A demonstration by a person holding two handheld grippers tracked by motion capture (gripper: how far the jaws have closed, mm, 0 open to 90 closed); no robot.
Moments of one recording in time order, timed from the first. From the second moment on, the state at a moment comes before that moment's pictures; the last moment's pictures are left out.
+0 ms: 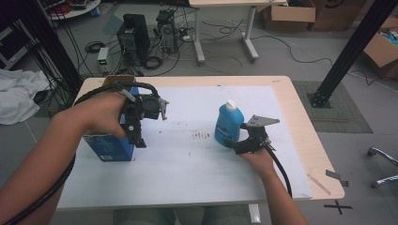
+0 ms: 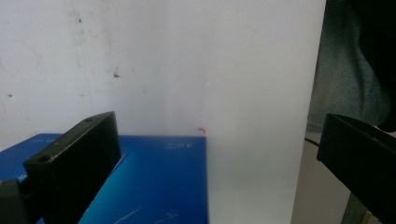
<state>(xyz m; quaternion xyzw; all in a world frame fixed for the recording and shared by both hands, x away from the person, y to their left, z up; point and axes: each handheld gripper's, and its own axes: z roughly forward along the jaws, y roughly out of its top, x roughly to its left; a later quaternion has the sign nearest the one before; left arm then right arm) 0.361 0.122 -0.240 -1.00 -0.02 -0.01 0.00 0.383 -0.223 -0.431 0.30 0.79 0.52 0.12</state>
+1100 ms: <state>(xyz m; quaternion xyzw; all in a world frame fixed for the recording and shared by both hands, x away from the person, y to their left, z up) 0.363 0.130 -0.244 -1.00 -0.02 -0.01 0.00 0.392 -0.204 -0.437 0.31 0.76 0.55 0.17</state>
